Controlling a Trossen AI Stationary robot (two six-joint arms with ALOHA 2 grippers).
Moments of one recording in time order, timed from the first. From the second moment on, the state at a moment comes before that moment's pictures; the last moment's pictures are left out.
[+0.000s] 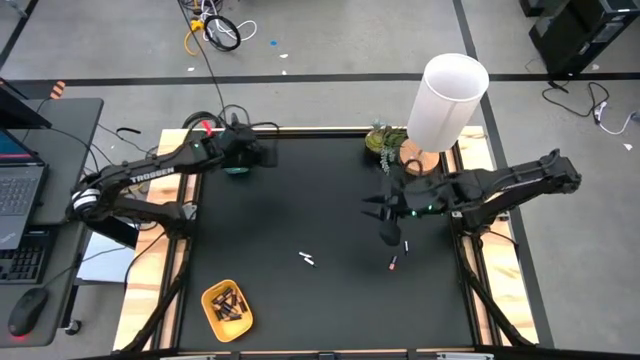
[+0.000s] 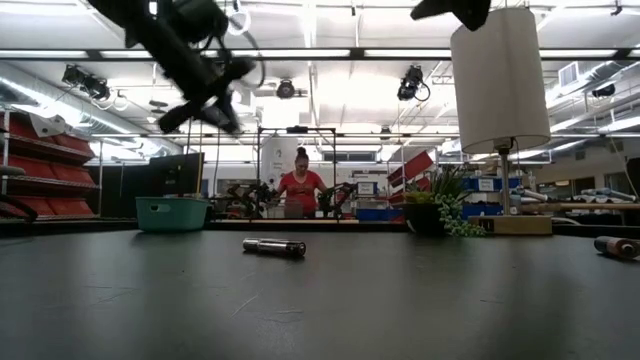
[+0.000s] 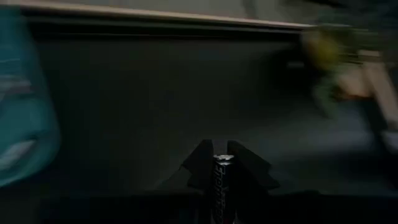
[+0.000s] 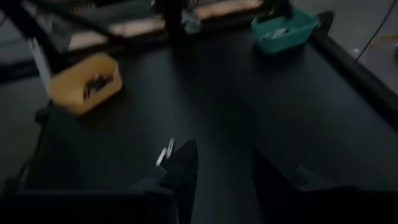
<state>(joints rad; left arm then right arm) 0.52 1.17 0.87 -0.45 -0.13 -0.87 0.22 1.17 1.12 -0.55 0.32 0.37</state>
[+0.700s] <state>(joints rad) 0.90 1.25 0.92 -0.51 0.02 -0.47 0.20 1.29 1.04 -0.33 0.46 0.63</state>
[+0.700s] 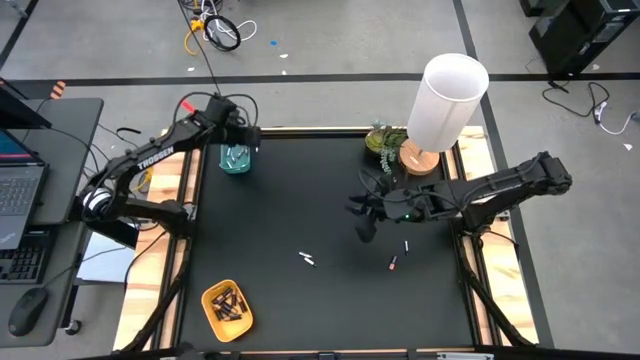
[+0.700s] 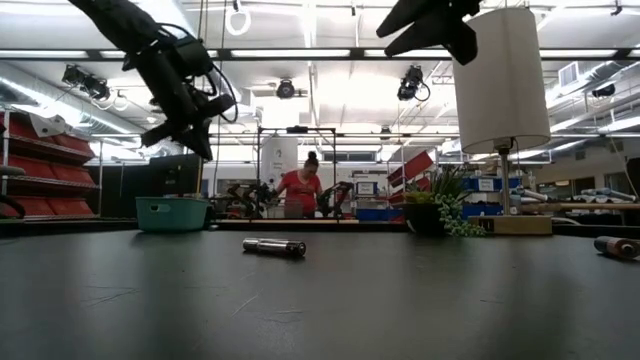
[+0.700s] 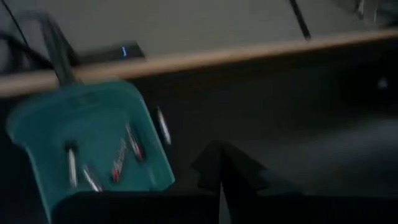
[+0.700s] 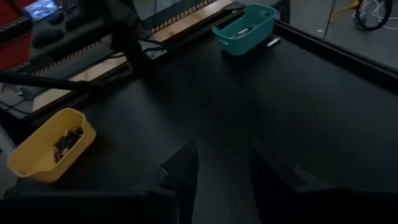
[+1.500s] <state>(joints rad) 0.76 1.63 1.27 -0.76 -0.04 -0.39 0.14 1.29 1.04 -0.25 0.26 0.54</state>
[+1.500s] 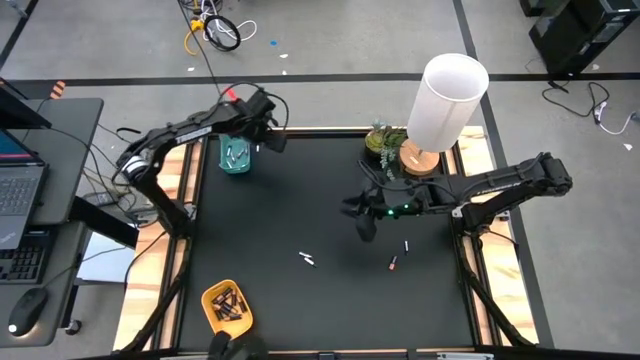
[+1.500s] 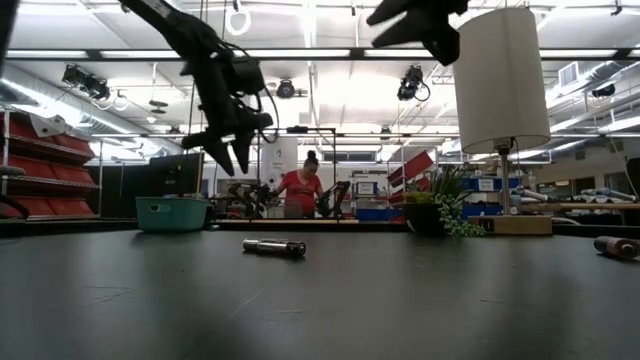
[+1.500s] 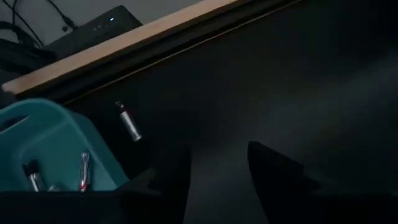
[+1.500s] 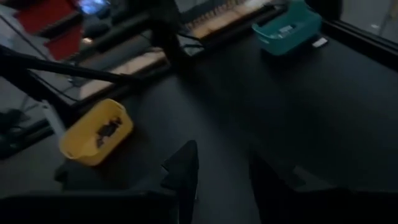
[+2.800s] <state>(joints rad) 0.87 1.97 1.44 -0.85 -0.17 -0.46 0.02 1.08 1.04 -0.33 0.48 0.47</state>
